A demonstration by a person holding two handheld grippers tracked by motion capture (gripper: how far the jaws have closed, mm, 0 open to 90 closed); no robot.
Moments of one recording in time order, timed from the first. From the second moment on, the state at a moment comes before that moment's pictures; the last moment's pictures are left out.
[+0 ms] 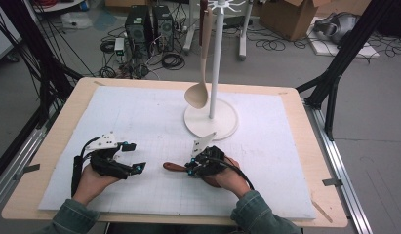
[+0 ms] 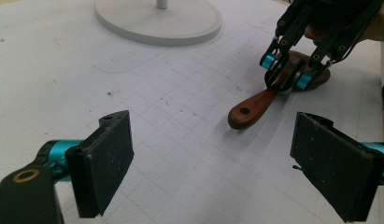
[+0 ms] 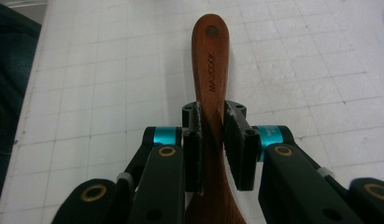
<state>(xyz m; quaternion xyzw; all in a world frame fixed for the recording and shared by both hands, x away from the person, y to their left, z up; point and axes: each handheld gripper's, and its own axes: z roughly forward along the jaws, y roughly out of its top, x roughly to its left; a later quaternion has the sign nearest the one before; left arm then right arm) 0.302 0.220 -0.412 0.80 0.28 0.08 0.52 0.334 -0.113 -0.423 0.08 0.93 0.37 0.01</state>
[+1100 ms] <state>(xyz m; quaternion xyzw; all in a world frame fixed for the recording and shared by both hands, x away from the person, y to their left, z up) 0.299 0.201 -0.416 0.82 0.25 0.06 0.52 0.331 -0.117 -0.417 0.09 0.91 0.40 0.01</state>
